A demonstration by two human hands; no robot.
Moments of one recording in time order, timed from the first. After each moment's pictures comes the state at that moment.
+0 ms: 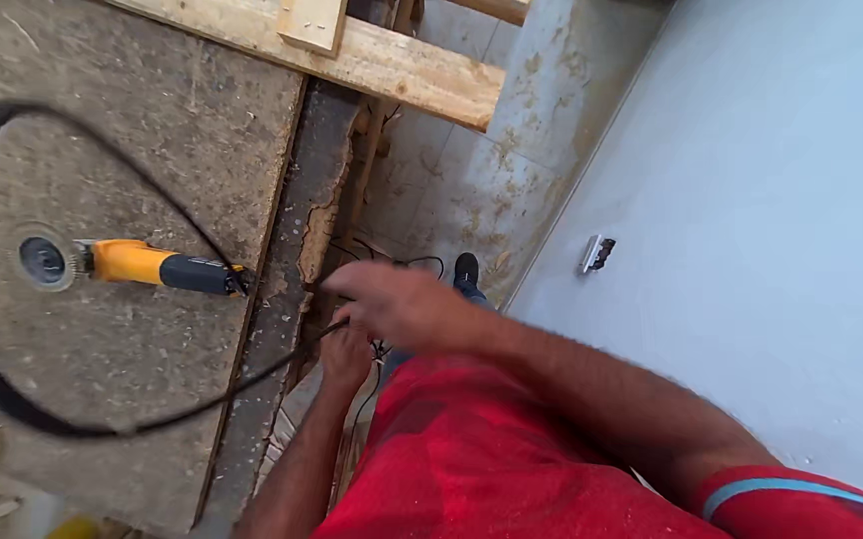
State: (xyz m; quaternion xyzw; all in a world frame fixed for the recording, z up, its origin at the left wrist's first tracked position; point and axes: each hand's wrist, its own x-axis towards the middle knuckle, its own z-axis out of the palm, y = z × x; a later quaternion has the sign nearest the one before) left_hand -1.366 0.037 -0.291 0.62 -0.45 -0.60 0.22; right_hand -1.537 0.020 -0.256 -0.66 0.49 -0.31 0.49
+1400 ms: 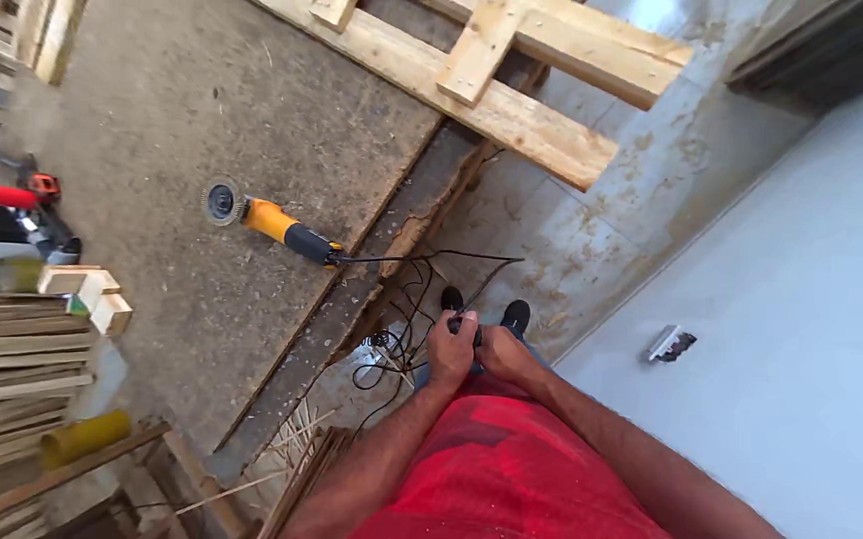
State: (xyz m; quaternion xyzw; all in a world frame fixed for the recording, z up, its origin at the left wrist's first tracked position) left_hand -1.414 0.083 -0.361 0.75 -0.44 -0.46 0.19; right_hand -1.543 0.087 -0.396 -0.54 0.56 -0.05 0.62
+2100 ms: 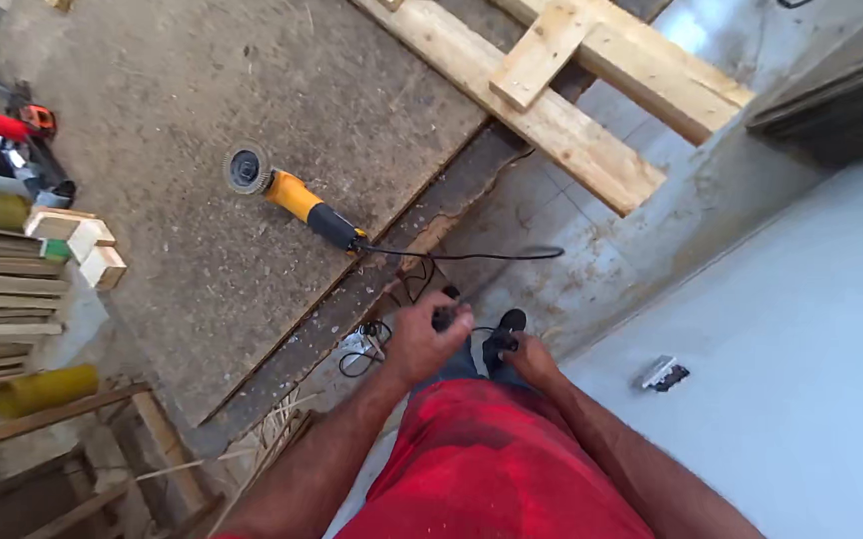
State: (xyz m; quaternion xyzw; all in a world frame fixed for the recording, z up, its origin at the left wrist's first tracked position) left_hand -1.346 0.035 -0.258 0.65 -0.60 -0.44 0.16; right_hand -1.571 0.108 -0.455 -0.47 0.65 0.04 0.60
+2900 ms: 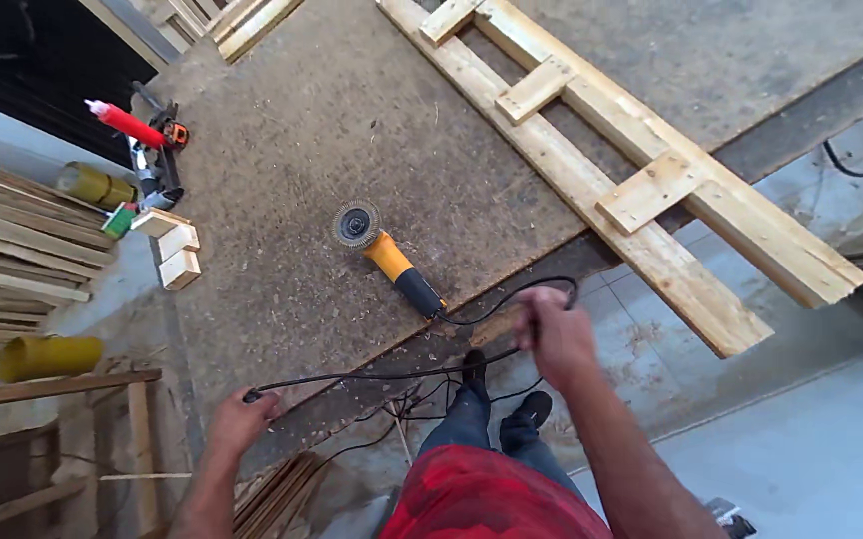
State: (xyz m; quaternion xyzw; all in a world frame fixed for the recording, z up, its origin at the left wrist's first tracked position) left_hand -0.976 0.089 -0.244 0.93 -0.18 -0.30 0.08; right_hand -1.433 -0.108 -0.269 -0.32 0.50 -0.42 0.69
